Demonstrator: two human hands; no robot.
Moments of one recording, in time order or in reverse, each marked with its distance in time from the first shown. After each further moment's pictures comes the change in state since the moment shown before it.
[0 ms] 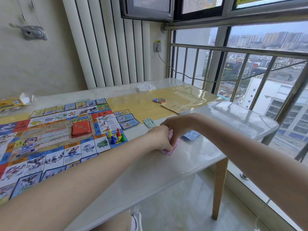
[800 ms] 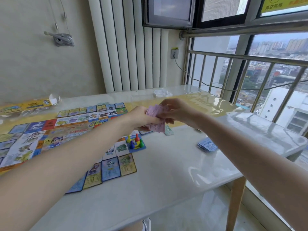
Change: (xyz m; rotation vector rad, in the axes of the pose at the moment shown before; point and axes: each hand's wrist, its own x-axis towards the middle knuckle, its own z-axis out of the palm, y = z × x) left_hand -0.021 -0.082 -0.071 -0.875 0.183 -0.113; right_hand 0.026 -0.034 -0.030 0.934 0.470 -0.257
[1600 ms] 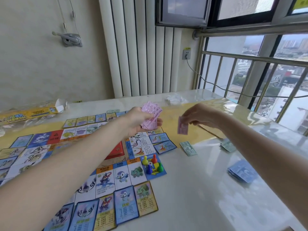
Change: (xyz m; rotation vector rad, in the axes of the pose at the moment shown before) left_hand 0.054 -0.012 -0.068 -0.406 0.059 -0.091; right_hand 0.090 0.023 -0.030 -0.273 0.120 0.349
